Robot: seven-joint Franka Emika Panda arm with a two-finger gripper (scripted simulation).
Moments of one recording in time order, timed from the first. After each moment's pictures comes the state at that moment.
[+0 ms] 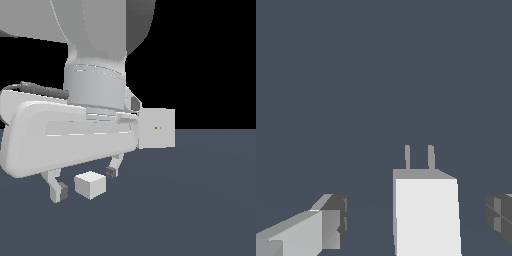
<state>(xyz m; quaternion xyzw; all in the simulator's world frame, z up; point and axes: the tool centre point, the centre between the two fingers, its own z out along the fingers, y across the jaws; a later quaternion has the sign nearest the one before) -0.099 0.059 0.017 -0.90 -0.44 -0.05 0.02</state>
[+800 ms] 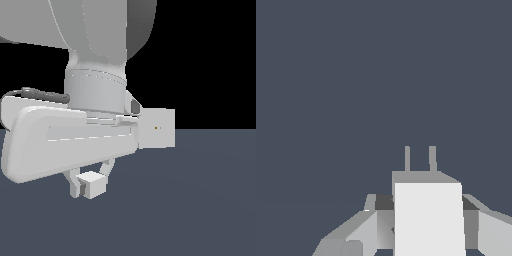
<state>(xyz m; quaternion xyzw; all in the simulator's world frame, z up) -0.098 0.059 0.012 -0.90 -0.44 -0.05 0.02</state>
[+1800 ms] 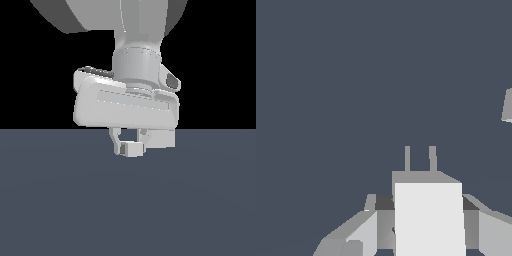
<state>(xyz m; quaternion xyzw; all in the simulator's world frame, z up) -0.061 -0.004 0.062 -0.97 -0.24 -0.03 0.03</state>
